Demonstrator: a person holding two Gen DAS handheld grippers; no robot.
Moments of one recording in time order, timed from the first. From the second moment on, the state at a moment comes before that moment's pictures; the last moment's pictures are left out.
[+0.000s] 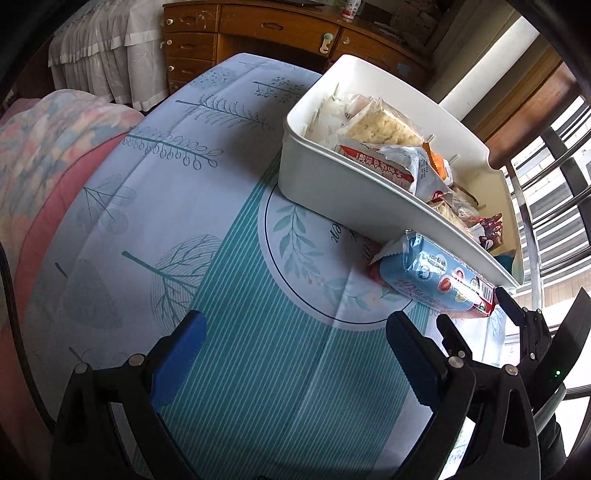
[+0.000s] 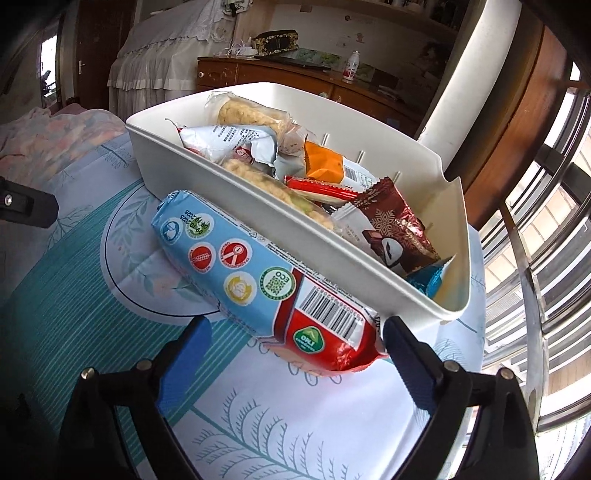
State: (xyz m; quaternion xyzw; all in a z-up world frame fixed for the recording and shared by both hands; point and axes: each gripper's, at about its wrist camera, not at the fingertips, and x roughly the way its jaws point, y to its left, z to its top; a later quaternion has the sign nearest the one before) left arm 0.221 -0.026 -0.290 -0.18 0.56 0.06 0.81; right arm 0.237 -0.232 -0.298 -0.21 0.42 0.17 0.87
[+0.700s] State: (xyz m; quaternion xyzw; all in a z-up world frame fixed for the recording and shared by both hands) left arm 0.226 -0.039 -0.296 -0.15 0.58 0.06 0.80; right arm 0.223 -0.230 -0.292 -0.28 0.41 0.16 0.85
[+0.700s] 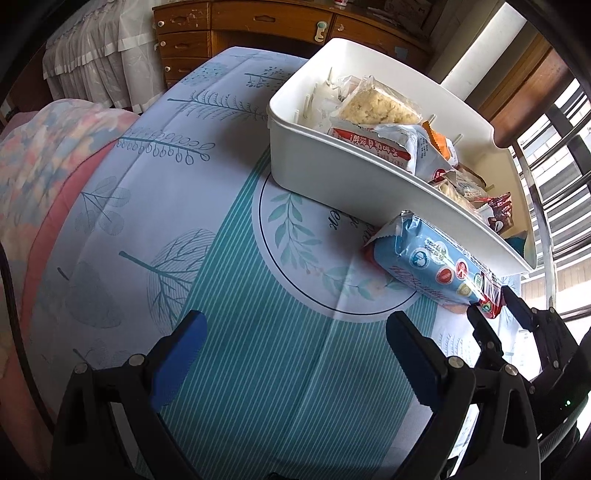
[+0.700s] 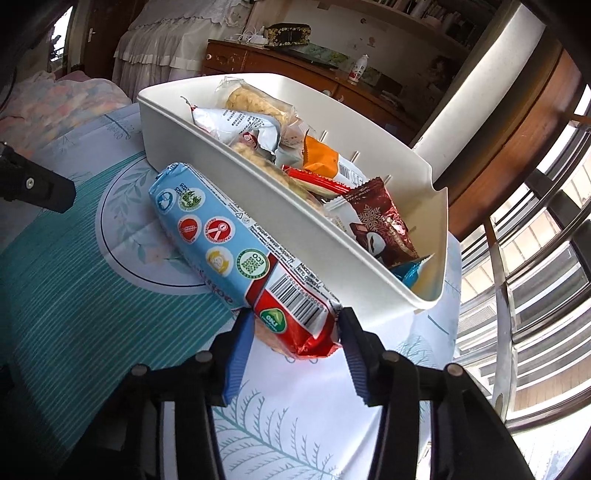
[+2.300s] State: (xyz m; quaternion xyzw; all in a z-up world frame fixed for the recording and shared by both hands) left arm 0.228 0.057 -0.123 -0.10 0.48 -0.03 0.87; right arm 0.212 -0.147 -0.089 -0.22 0.38 0.16 0.88
